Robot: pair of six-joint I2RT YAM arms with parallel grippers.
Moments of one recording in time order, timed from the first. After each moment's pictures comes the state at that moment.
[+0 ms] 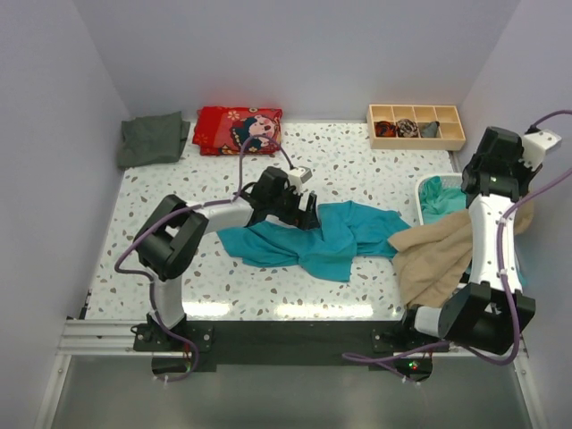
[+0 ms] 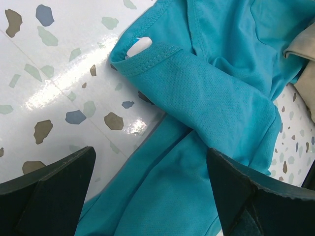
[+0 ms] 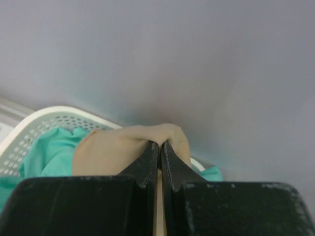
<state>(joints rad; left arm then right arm) -0.65 1.91 1.13 0.08 0.39 -0.31 -0.30 1.28 1.27 -0.50 0.99 0.17</state>
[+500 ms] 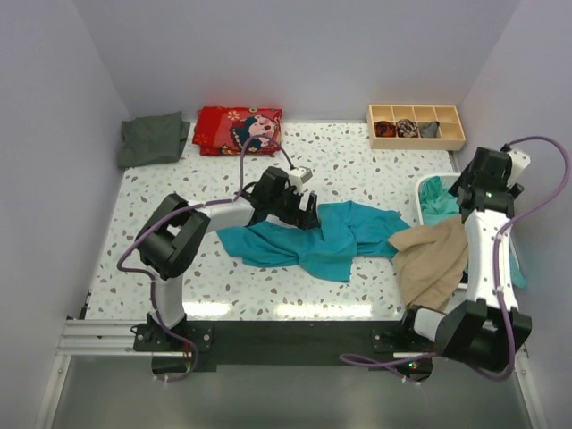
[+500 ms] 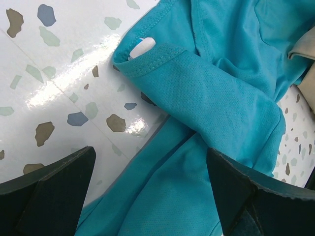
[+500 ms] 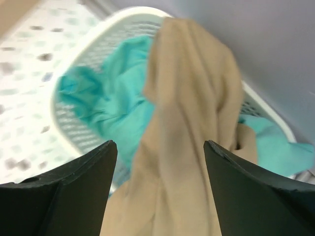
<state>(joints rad) -0.65 1.92 1.14 0.08 0.39 -0.31 -0.30 1.24 1.15 -0.65 0.53 0.32</state>
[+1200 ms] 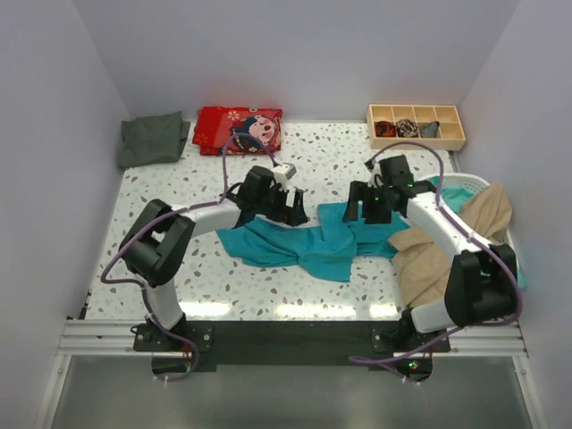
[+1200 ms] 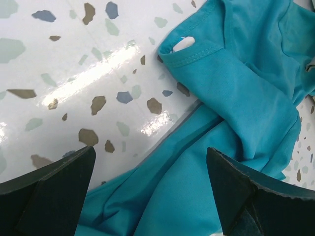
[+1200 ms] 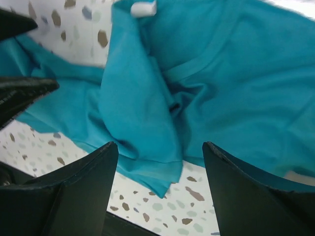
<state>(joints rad) -0.59 1.83 1.05 0.09 0.33 -0.32 0.19 1.43 1.03 -0.62 -0.26 0.28</state>
